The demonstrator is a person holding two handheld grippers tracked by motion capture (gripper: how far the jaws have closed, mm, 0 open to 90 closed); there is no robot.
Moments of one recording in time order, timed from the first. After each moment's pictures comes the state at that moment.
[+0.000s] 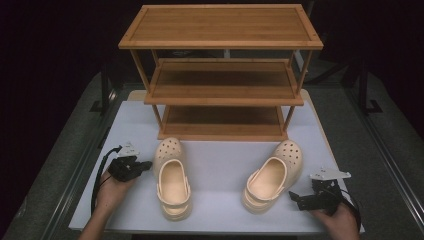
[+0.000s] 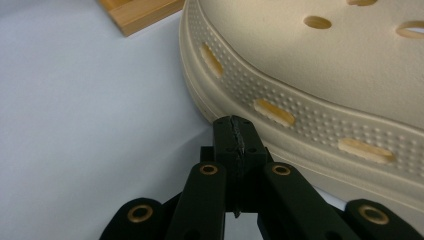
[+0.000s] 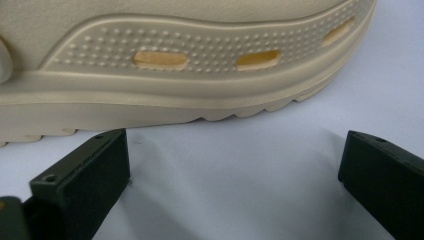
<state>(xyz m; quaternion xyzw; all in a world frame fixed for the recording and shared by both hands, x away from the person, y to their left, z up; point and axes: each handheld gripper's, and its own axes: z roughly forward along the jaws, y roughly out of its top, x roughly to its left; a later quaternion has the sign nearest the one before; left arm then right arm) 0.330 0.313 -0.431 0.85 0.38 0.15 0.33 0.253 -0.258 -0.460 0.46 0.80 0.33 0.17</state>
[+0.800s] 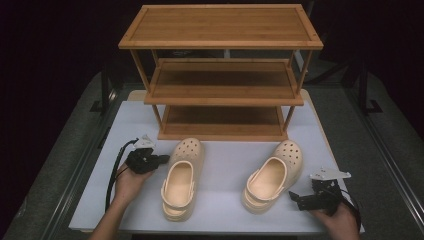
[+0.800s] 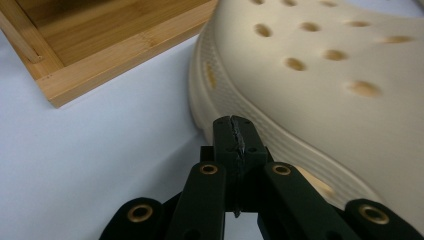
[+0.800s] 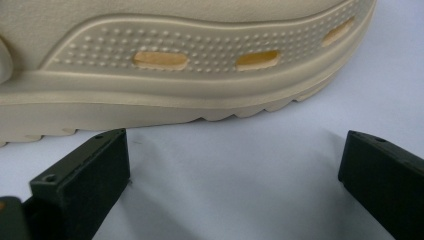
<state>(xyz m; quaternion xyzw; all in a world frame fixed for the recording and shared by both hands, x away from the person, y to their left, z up) 0.344 0.275 -0.421 0.84 0.36 0.11 0.38 0.253 -0.258 -0.460 0.46 0.80 0.33 0.17</state>
